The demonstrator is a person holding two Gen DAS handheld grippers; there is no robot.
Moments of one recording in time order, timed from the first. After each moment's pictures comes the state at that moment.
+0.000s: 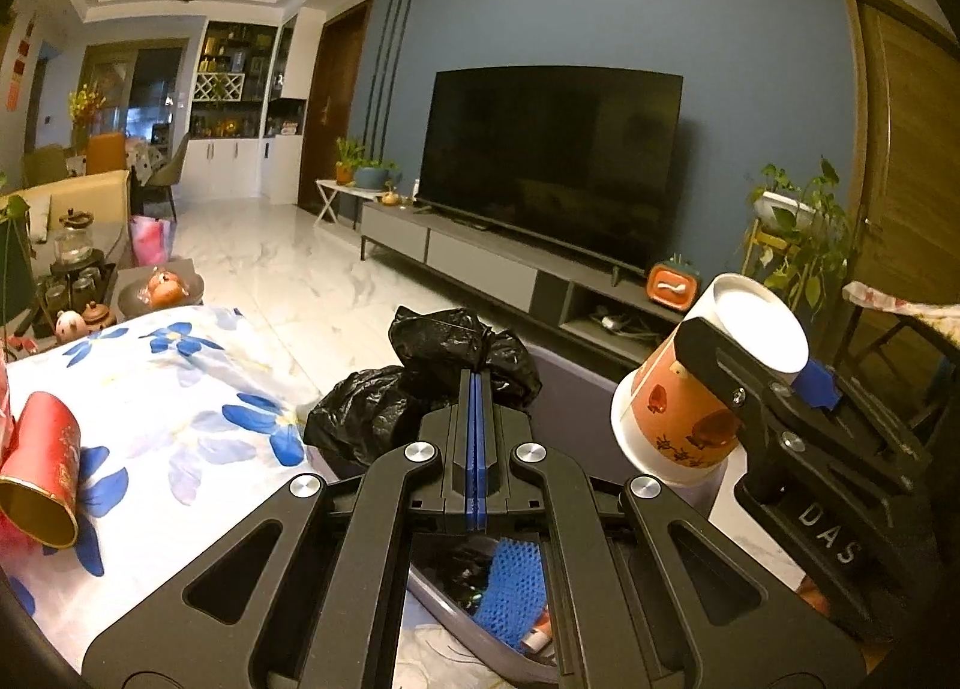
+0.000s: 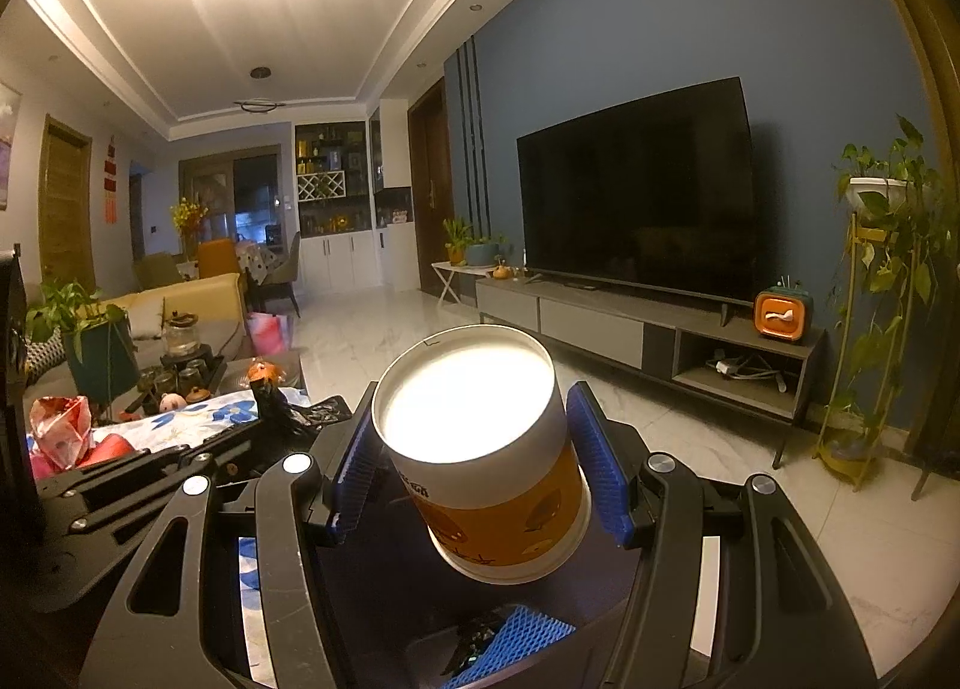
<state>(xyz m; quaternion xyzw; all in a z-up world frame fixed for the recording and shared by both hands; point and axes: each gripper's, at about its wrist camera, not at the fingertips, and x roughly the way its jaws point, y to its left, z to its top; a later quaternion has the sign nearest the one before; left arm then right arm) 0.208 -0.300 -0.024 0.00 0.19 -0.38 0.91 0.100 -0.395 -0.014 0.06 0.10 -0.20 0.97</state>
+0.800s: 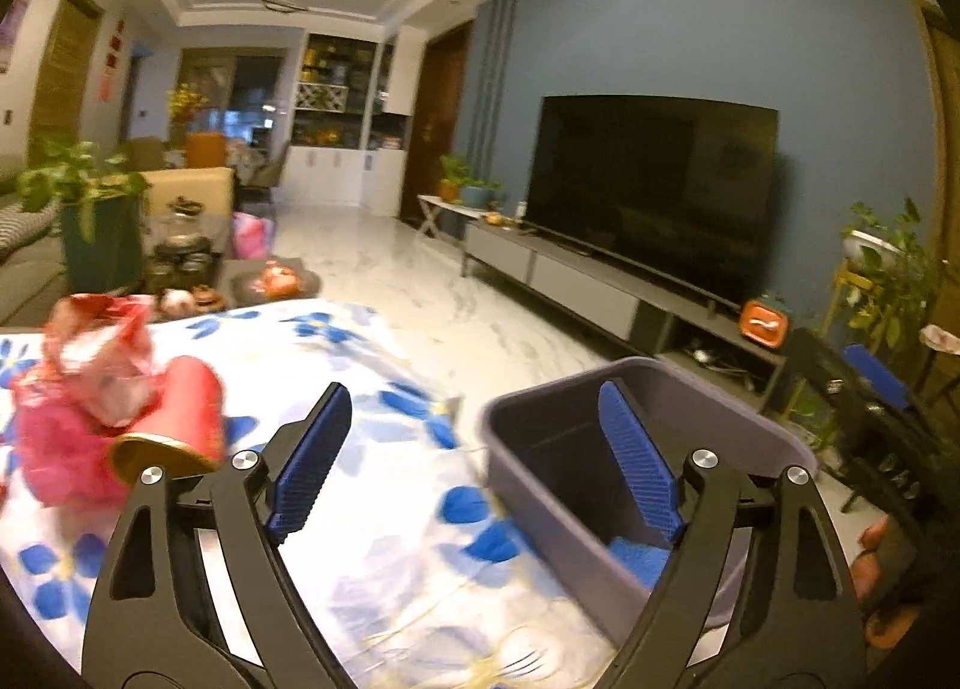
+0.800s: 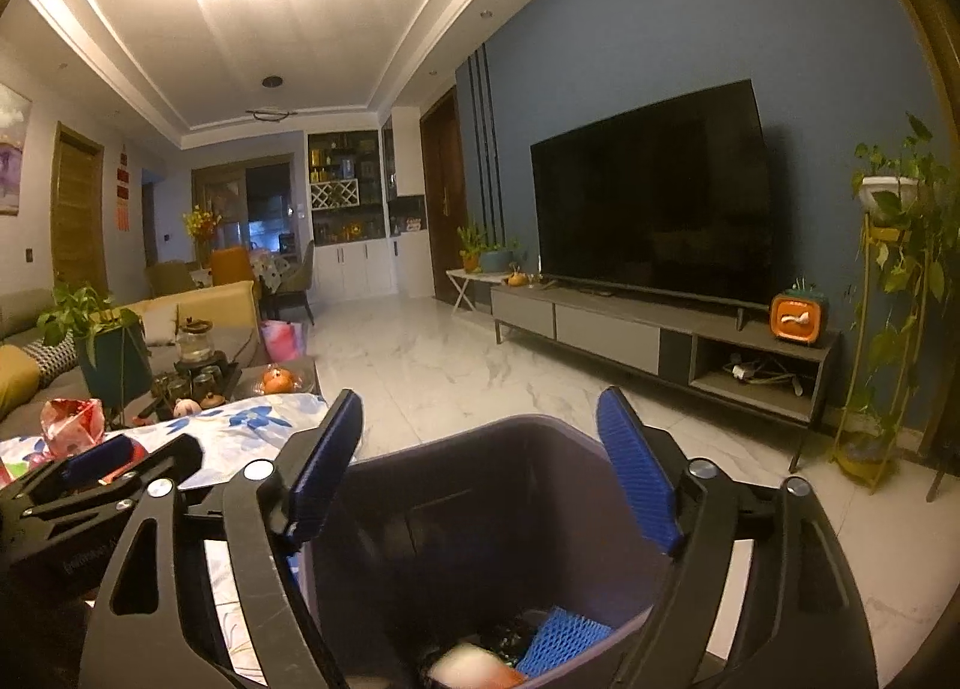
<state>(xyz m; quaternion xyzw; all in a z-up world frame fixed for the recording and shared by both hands) 0.199 -0.221 -0.025 -0.03 0.18 -0.24 0.95 0.098 -0.382 -0.012 0.06 0.08 -0.19 0.98</state>
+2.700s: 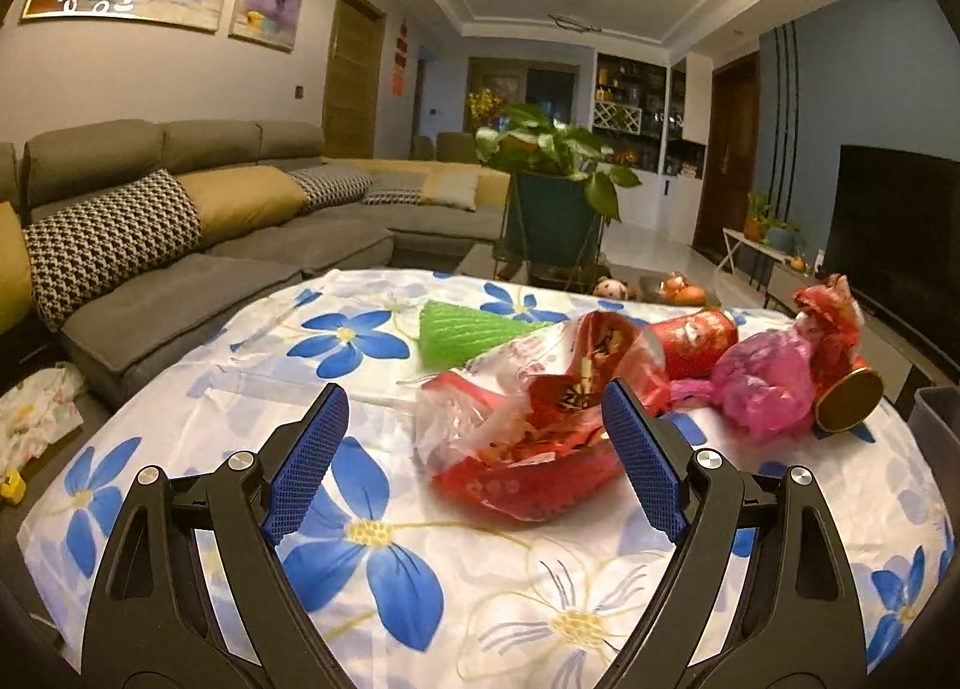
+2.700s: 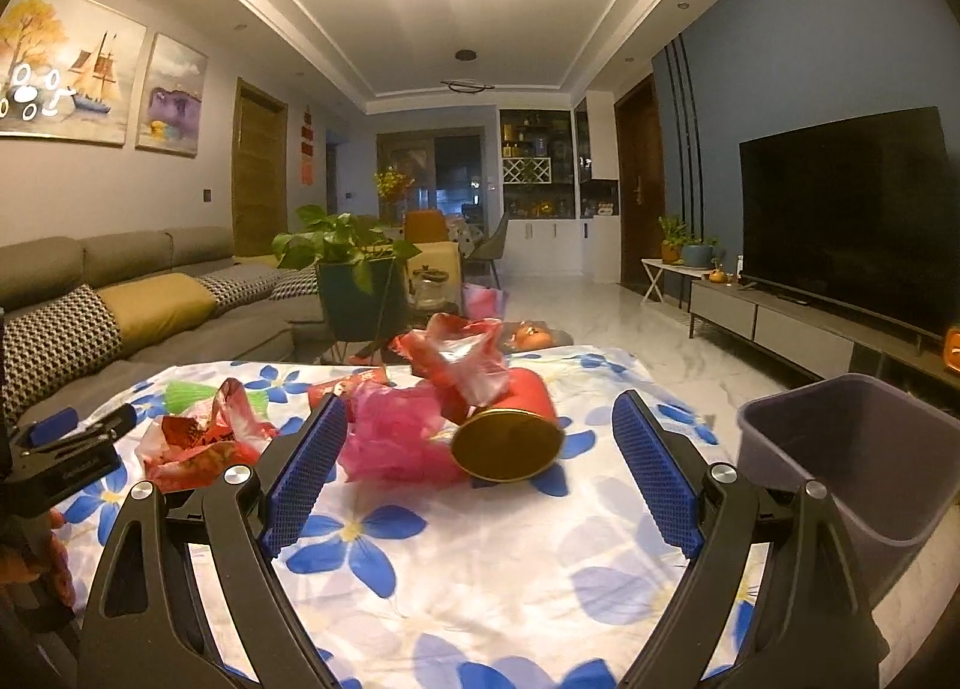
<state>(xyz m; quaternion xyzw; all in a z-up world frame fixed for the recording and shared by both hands) 0.141 0.141 -0.046 -0.06 0.18 0.11 0.98 0.129 -0.131 -0.033 0.02 0.11 0.04 0.99</state>
